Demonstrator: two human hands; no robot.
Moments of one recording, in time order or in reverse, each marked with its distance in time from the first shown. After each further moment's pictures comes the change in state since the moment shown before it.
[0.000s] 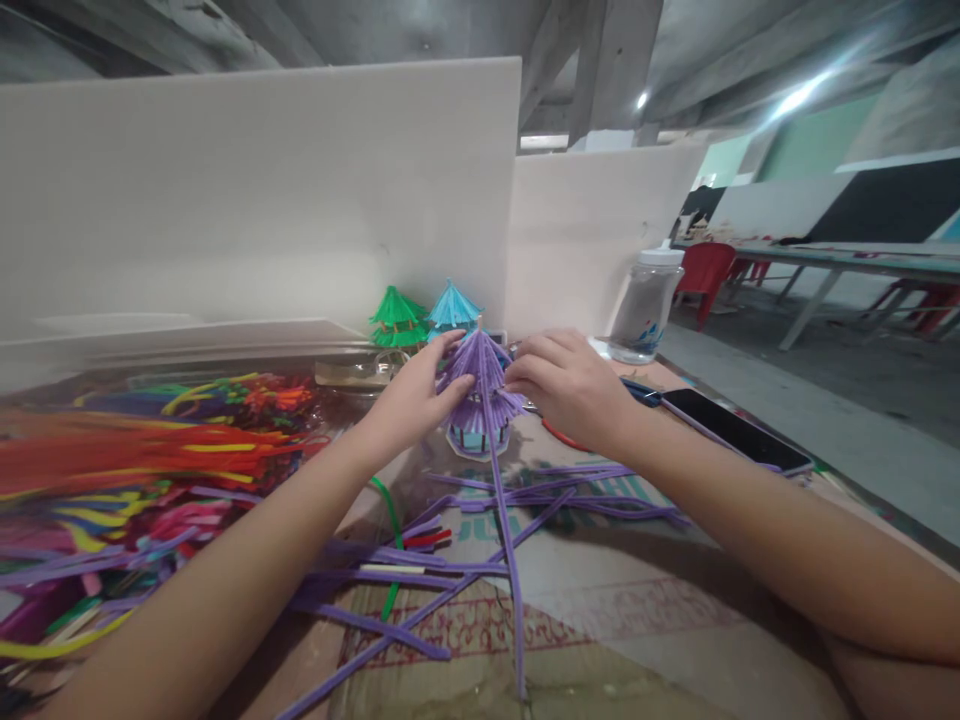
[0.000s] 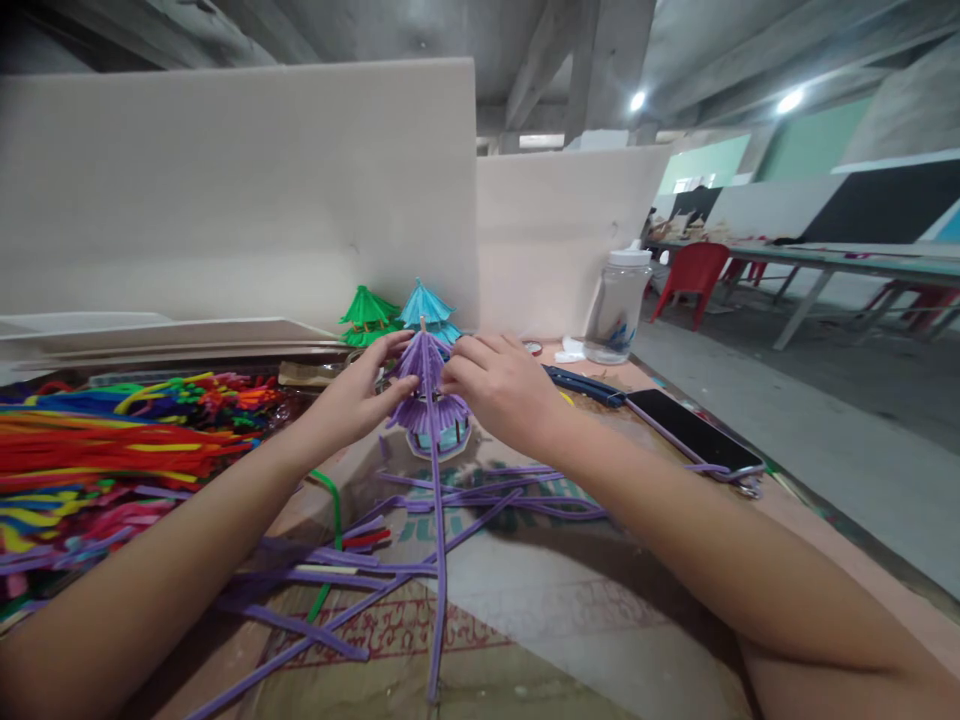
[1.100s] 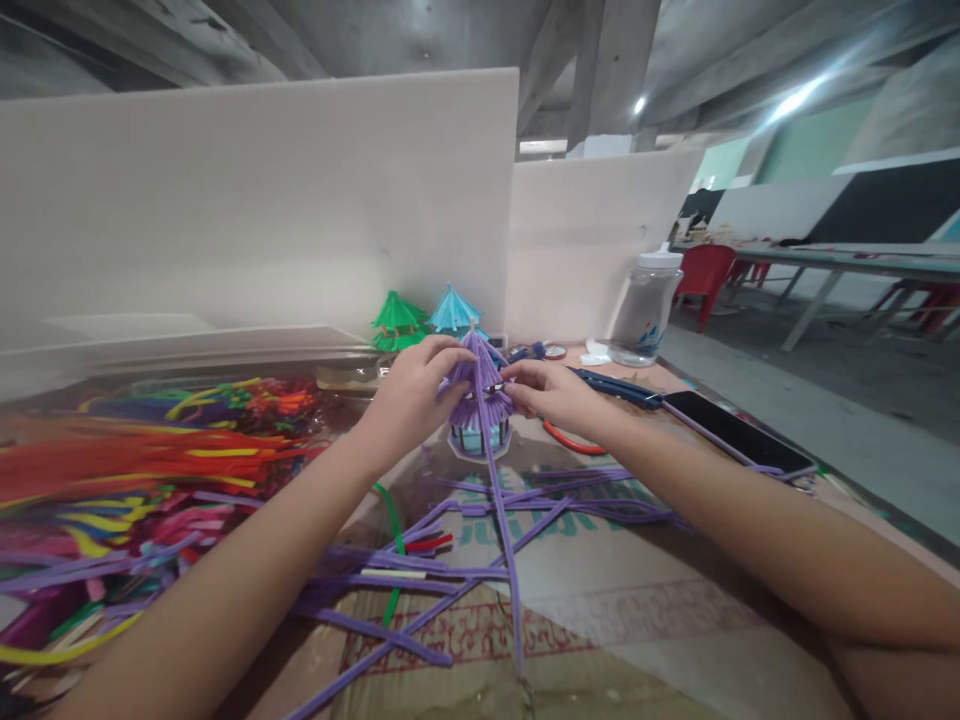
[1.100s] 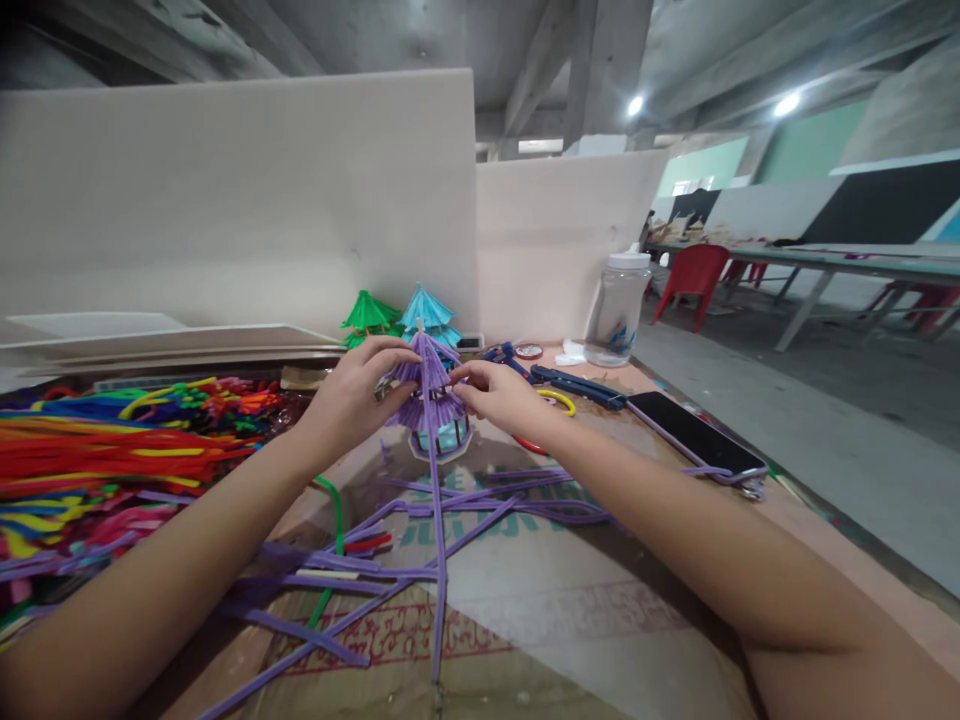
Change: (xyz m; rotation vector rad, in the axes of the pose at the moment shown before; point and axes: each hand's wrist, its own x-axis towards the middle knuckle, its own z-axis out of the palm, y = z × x) left_hand 0.000 -0.003 -0.005 0.416 0.126 0.319; right_hand -0.004 0.004 0.031 0.980 -0.297 0.843
